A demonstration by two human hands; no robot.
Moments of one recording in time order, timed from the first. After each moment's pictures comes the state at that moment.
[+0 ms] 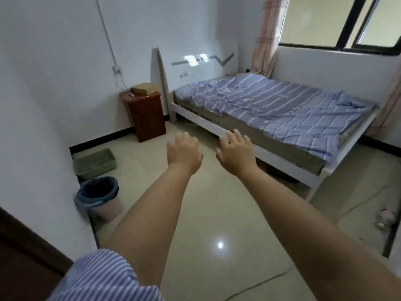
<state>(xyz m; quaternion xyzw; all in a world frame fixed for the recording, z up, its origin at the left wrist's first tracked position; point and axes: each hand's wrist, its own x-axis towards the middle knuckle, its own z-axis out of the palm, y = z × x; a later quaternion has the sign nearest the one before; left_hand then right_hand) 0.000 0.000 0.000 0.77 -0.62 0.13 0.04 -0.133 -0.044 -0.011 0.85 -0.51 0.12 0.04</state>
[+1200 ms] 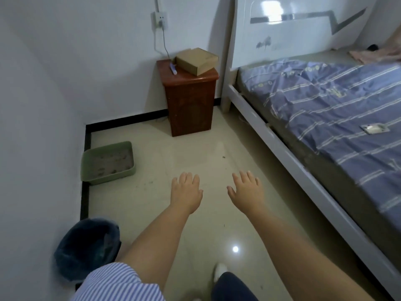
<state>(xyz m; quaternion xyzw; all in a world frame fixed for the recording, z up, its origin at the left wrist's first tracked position) 0.495 -0.627 -0.187 0.84 -0.52 -0.13 -0.06 0.357 -0.721 -0.183 0.88 -0.44 -0.10 -0.10</state>
